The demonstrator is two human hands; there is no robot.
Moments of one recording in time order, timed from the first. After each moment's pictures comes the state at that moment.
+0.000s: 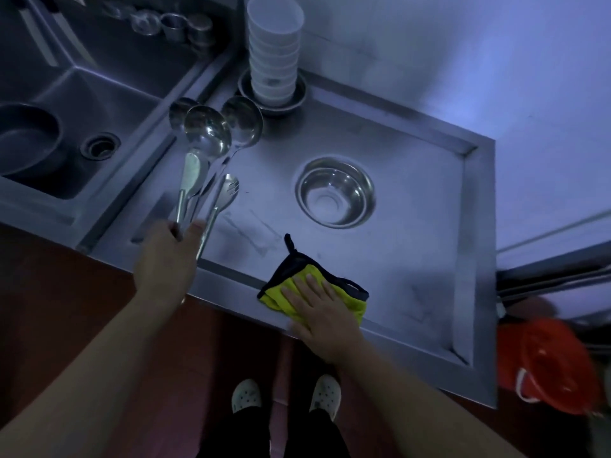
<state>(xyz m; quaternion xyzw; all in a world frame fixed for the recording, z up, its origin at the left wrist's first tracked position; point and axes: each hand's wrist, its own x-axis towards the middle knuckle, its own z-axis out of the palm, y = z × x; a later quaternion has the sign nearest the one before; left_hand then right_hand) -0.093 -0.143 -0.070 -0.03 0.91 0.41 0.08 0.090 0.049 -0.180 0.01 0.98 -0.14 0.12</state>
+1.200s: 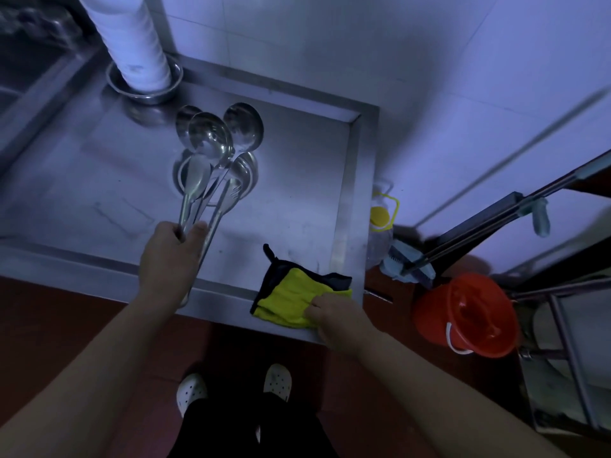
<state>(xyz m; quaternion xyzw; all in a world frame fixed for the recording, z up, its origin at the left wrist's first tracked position) 0.091 0.056 -0.043 0.04 0.91 0.40 0.11 0.301 0.239 -0.137 -0.03 0.99 -0.13 0.04</state>
